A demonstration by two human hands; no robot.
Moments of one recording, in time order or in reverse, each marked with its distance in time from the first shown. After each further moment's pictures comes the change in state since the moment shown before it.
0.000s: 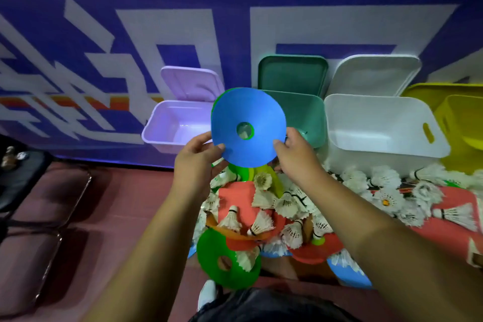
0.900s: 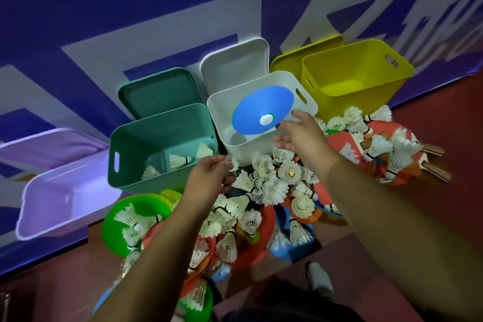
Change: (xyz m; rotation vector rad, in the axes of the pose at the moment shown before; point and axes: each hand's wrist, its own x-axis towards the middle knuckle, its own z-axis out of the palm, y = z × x) left_hand -0.015 -0.095 0.211 0.569 -0.474 -0.187; right_hand -0.004 0.122 -0.223 0.695 0.467 0.318
